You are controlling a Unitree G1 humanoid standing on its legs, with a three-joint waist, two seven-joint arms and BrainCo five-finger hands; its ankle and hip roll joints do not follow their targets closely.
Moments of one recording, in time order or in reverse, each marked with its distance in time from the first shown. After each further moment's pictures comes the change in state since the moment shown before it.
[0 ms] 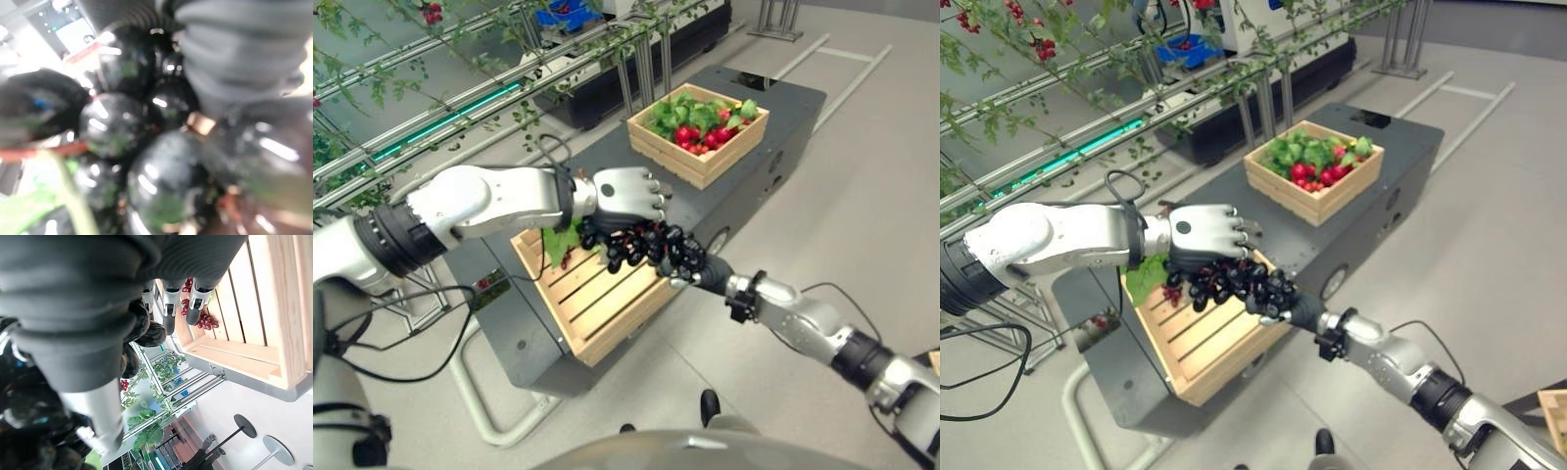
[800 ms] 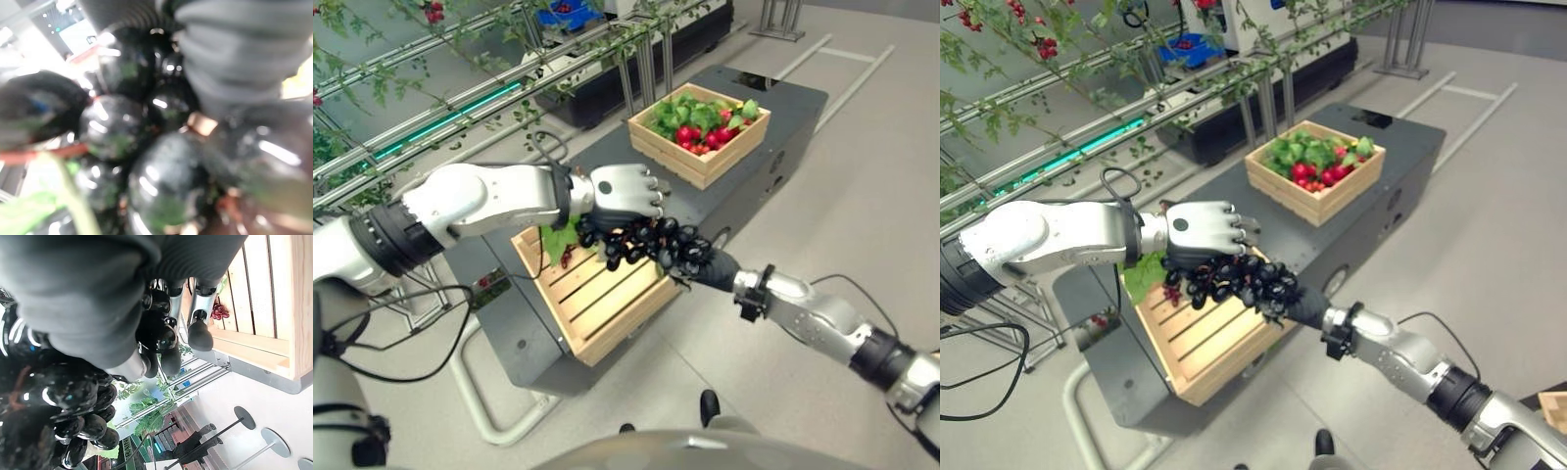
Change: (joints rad) left arm 0.005 0.008 0.020 0.003 0.000 -0.006 -0.001; right arm -0.001 -0.076 -0.008 -0.108 0.038 0.003 0.012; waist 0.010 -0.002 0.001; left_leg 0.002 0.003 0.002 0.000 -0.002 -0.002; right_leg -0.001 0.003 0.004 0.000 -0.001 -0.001
